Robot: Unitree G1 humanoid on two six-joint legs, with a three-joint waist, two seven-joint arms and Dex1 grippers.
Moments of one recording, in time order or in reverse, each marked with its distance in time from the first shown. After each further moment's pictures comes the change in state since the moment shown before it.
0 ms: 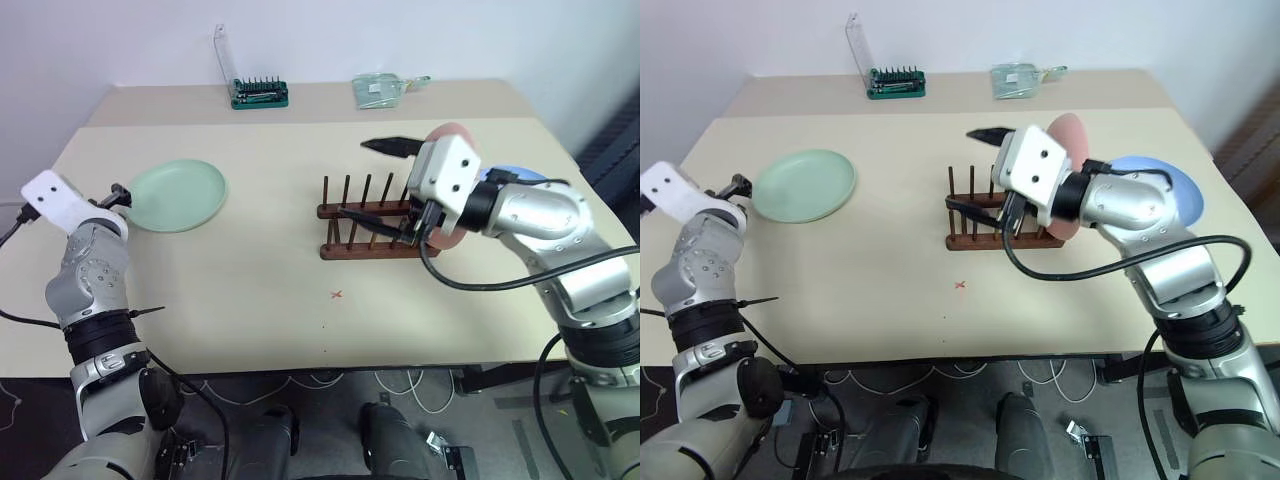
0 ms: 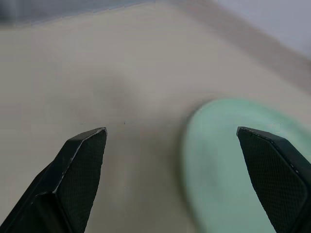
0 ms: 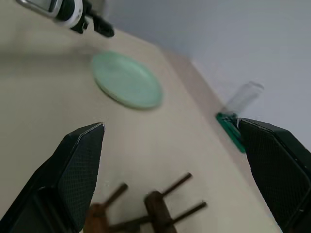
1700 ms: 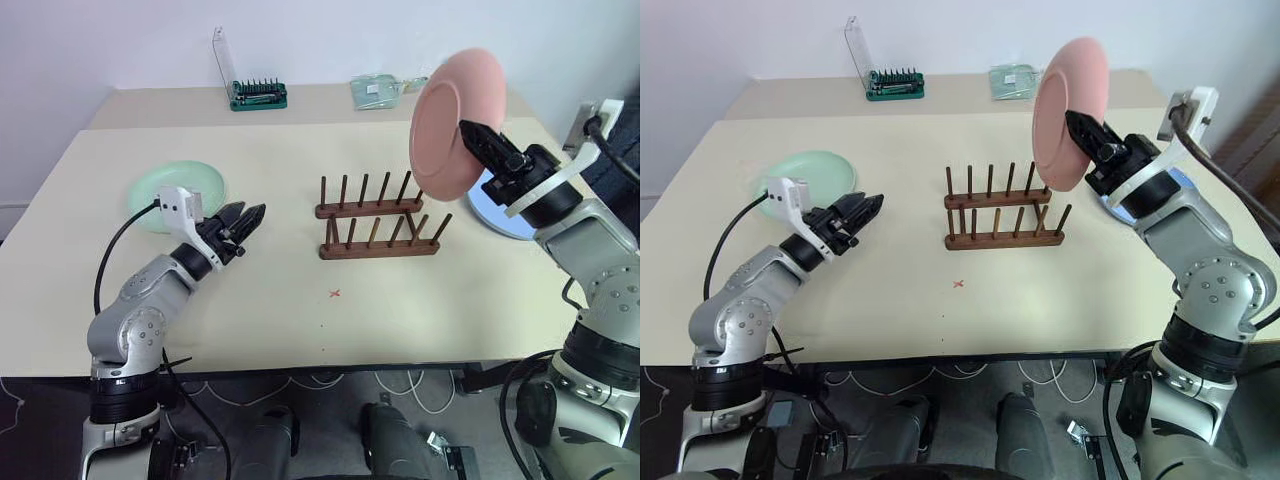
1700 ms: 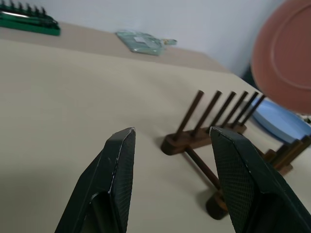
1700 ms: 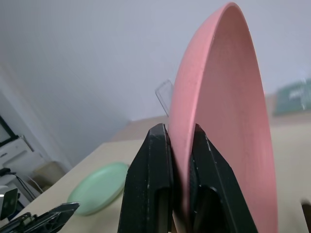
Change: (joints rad) left arm 0.350 -0.021 -0.438 -0.565 -0.191 0.034 -0.696; right arm 0.120 0.257 -0.677 0.111 0.744 0.553 -0.508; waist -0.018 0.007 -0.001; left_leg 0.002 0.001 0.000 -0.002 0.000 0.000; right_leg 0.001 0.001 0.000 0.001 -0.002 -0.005
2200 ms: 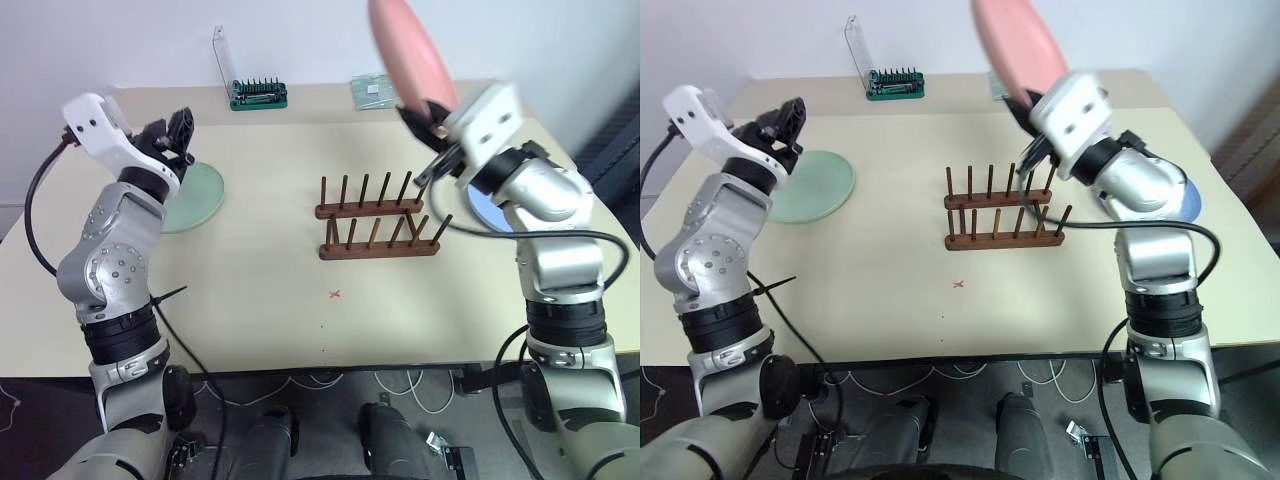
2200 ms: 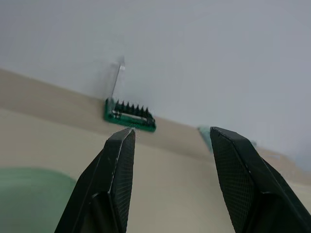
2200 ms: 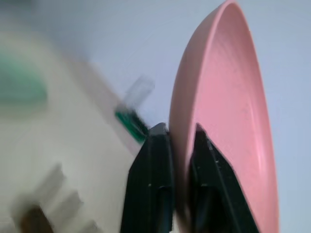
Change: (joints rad) left arm -0.258 0.010 0.161 0.061 0.060 0.009 0.309; right arm -0.161 0.006 0.294 0.014 -0.649 -0.451 0.341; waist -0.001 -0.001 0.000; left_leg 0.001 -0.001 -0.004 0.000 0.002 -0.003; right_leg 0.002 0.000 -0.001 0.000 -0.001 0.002
